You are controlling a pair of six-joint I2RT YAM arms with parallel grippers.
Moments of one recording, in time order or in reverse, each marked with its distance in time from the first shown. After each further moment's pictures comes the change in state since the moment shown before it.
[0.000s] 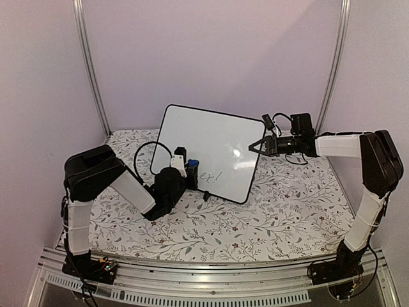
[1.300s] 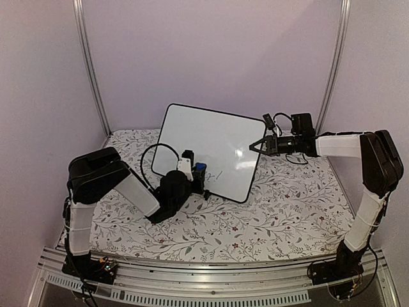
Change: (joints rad) left arm -0.055 0.029 0.037 -0.012 0.017 0.005; right arm -0.005 0.000 0.000 0.003 0.007 0.002
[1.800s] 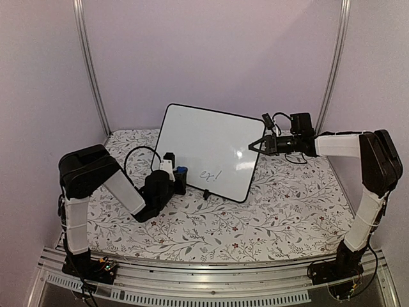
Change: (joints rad) left arm 0.127 -0.063 -0.158 -0.009 0.026 -0.056; right arm 0.003 0.005 0.008 0.003 0.000 0.007
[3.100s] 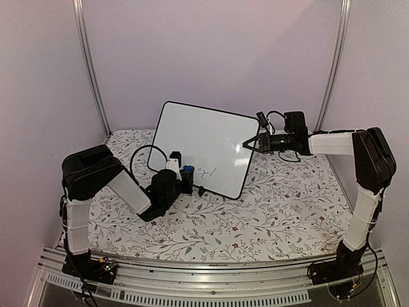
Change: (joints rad) left arm -0.048 0.021 0.069 -0.039 -0.021 -0.031; right arm 0.037 0.069 0.064 0.045 0.038 0.030
